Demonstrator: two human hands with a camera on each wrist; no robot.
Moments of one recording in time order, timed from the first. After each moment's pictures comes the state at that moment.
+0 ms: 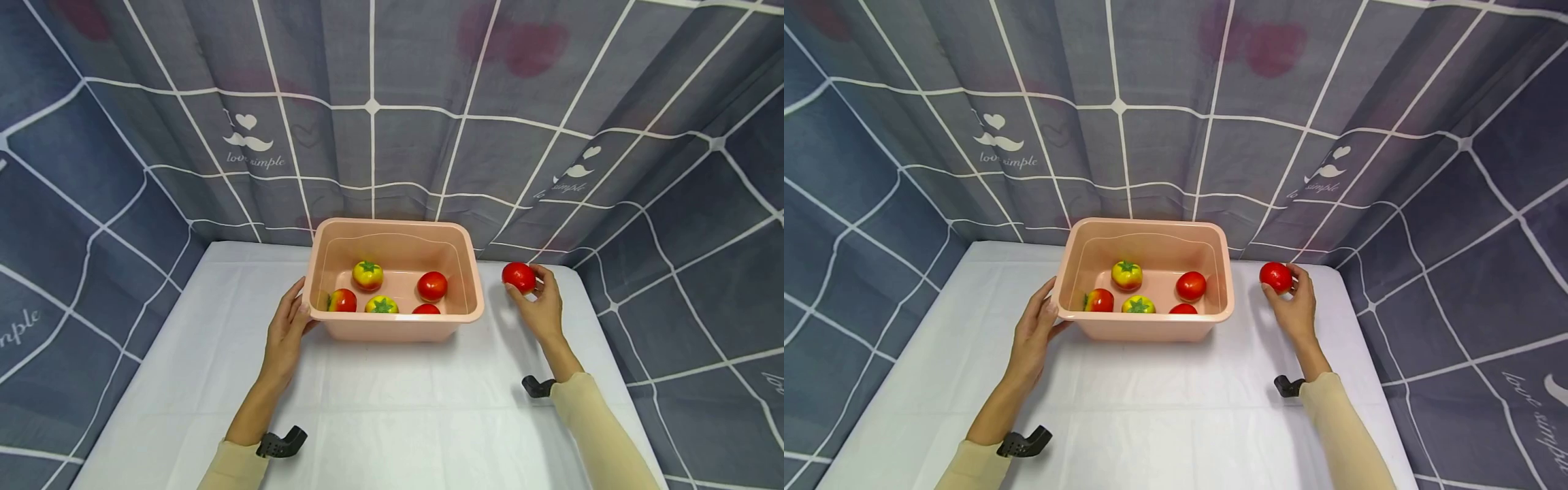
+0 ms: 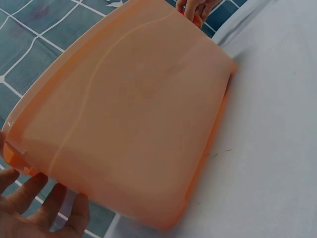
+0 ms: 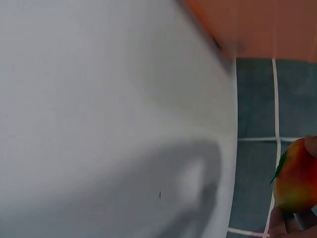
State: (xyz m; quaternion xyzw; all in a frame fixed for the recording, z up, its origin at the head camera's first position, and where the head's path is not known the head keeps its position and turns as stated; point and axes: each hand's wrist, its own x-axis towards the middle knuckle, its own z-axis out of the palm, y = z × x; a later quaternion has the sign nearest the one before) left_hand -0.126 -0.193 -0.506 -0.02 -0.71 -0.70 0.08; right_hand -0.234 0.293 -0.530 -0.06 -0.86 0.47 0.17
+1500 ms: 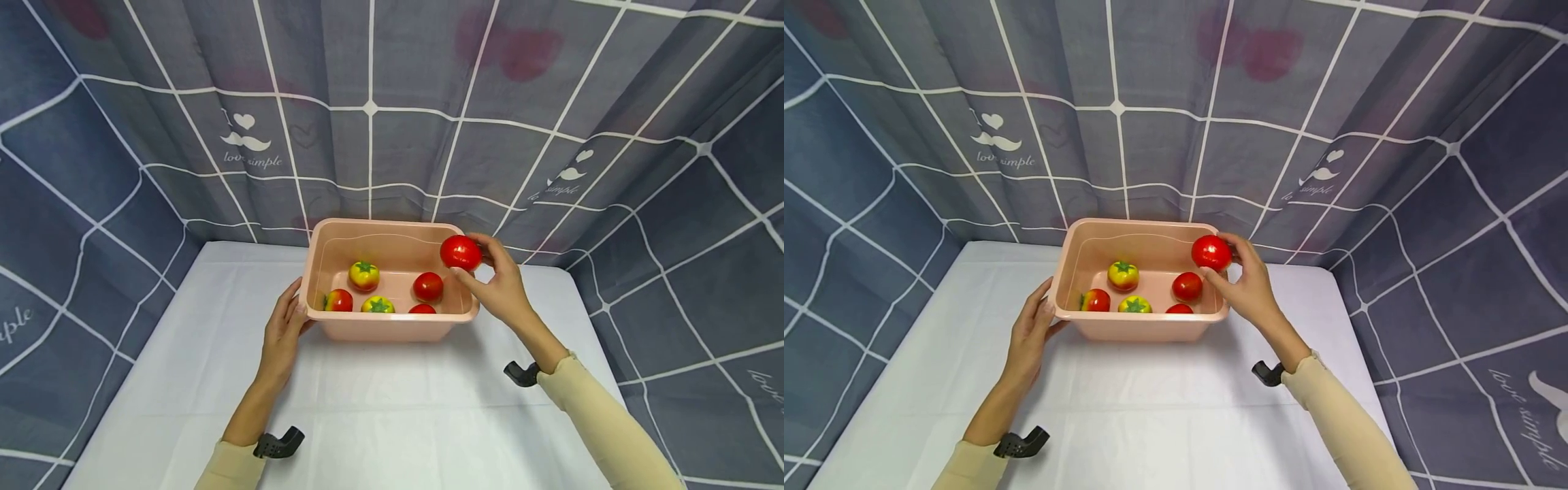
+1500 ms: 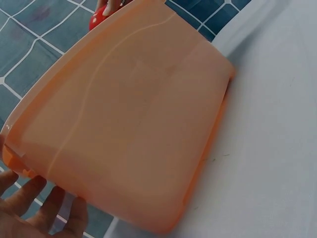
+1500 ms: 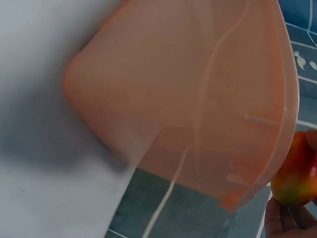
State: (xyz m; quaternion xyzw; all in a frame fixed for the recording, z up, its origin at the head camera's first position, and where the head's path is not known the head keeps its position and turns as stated) left_hand -0.125 -0.193 -0.508 0.01 -0.73 -0.68 0.08; right_hand -0.223 0.199 -0.428 0.18 -0.86 0.46 0.16
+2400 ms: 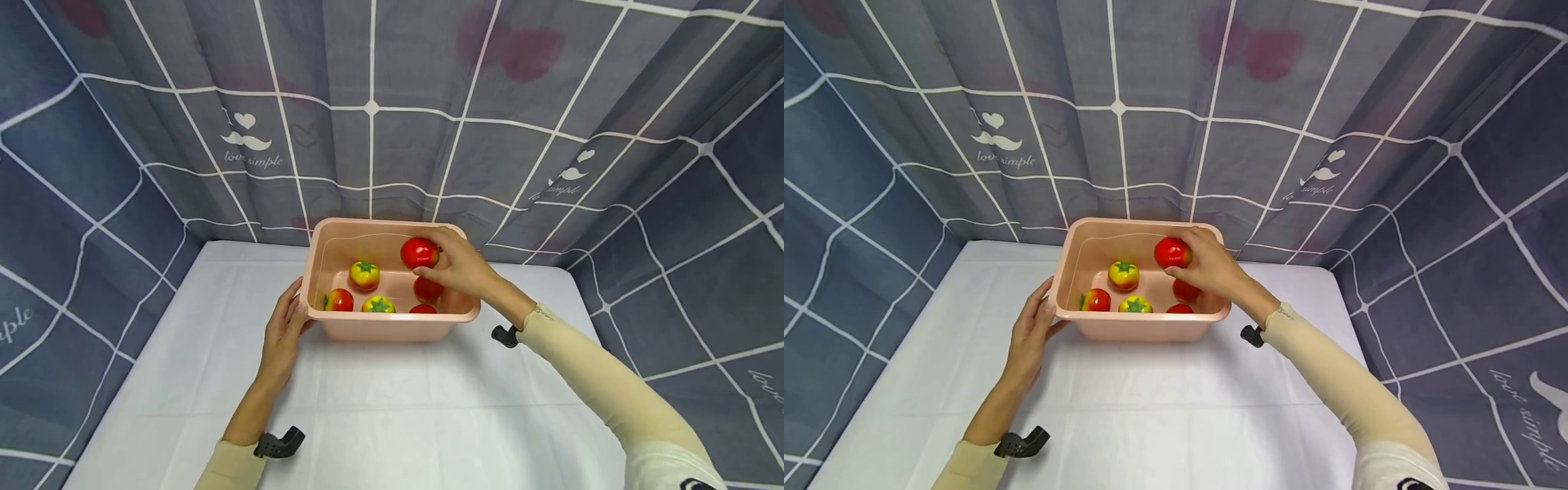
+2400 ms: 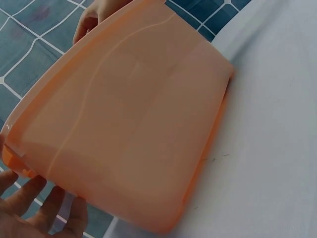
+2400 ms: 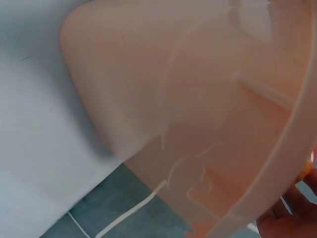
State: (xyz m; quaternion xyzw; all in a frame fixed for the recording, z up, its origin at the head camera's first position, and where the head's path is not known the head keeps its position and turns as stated) left_hand -0.125 -0.193 -0.507 0.00 -0.72 -0.69 0.08; right_hand -0.269 0.148 -0.409 0.31 -0.90 0.31 0.03
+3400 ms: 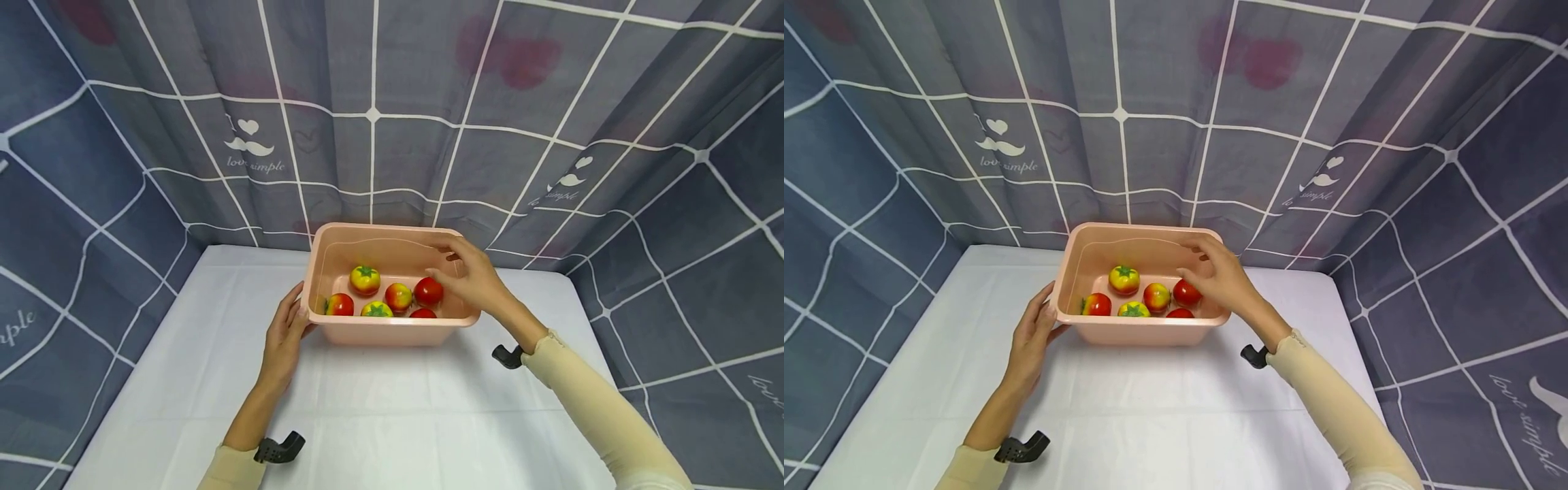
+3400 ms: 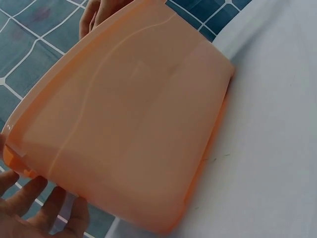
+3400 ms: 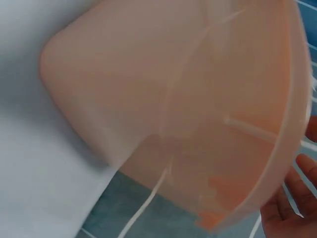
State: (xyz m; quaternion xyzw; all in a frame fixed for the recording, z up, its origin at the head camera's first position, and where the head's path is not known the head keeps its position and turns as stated) left_hand -0.124 -0.194 -0.508 0.01 -0.73 -0.68 0.08; right_hand -0.245 0.166 -0.415 0.27 -0.88 0.39 0.08
